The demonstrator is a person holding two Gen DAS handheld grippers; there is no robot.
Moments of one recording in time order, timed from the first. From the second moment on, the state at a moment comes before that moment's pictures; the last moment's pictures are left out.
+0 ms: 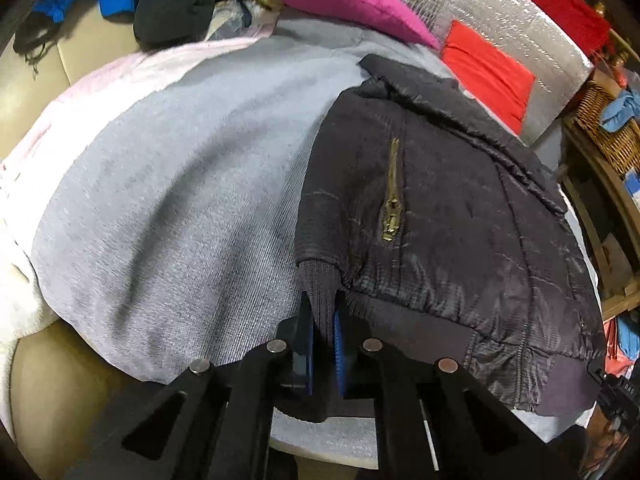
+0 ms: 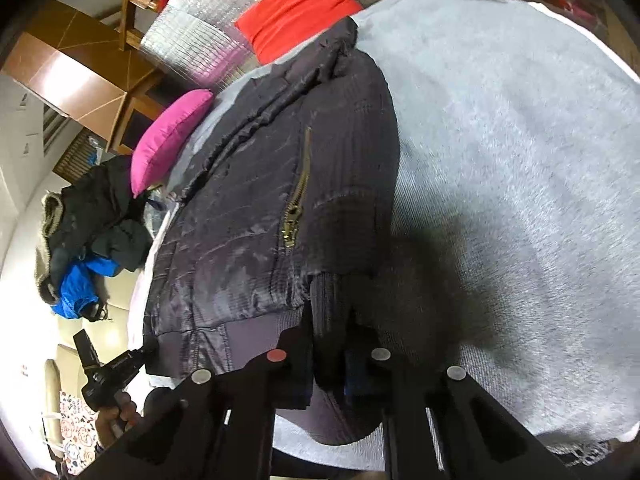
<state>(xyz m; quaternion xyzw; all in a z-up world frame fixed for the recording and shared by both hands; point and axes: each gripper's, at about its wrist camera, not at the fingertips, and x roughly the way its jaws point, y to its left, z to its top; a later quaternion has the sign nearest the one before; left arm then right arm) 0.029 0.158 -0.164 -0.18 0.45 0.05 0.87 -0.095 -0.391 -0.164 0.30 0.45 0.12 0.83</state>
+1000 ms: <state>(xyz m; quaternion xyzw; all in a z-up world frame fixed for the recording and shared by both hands) 0.039 0.150 -0.175 -0.15 0.46 0.08 0.87 -0.090 -0.389 -0.177 0.28 0.47 0.11 0.83</state>
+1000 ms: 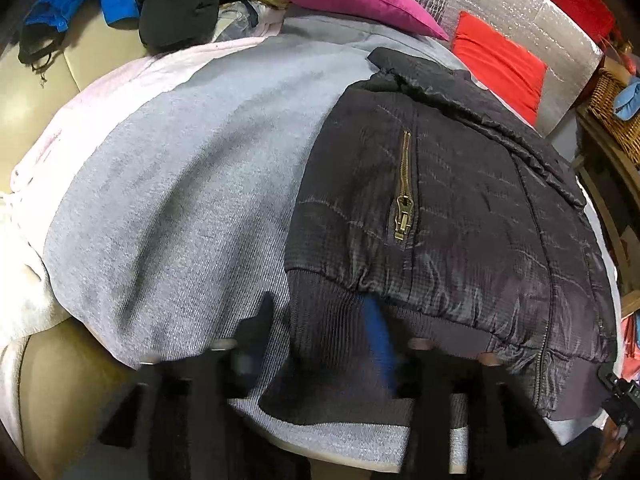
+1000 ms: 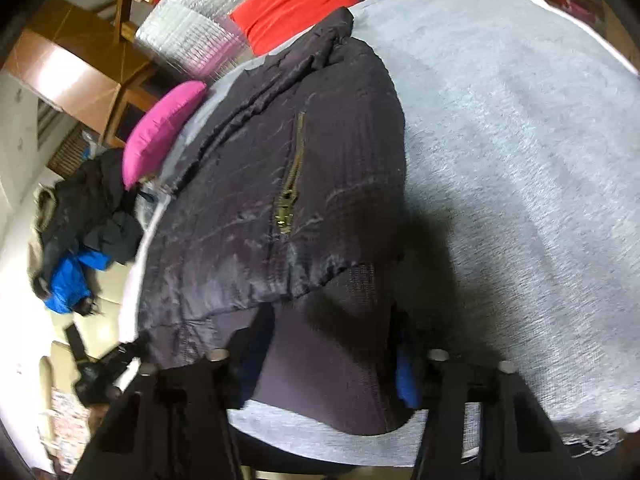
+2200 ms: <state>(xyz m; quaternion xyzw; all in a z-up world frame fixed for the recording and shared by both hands) -0.006 0.156 -0.139 -0.13 0.44 0.01 0.89 -0.132 -0.413 -0.162 0.30 0.47 0.16 0.82</state>
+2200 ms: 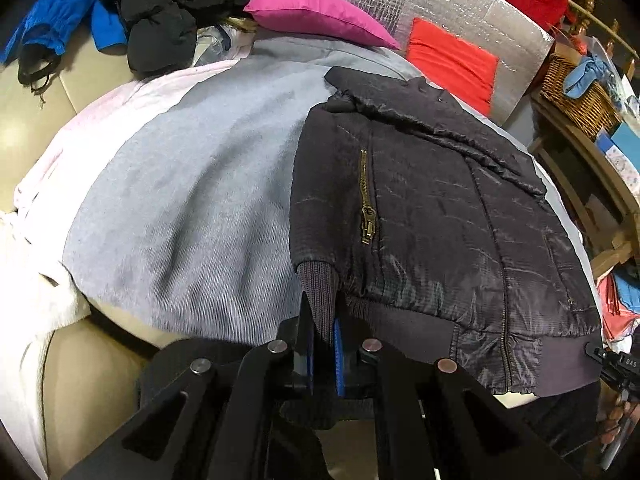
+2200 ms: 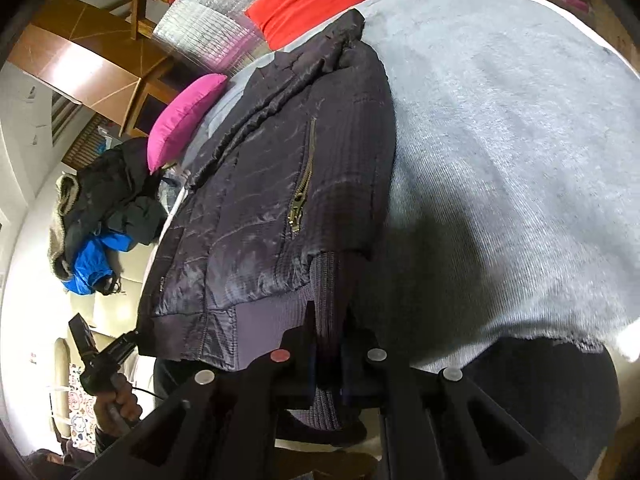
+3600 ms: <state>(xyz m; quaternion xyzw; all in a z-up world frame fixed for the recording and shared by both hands) 0.022 0.193 -0.063 -0.29 0.35 -0.08 0.89 -0.121 -0.461 -0.089 0.42 0.32 0.25 0.81</state>
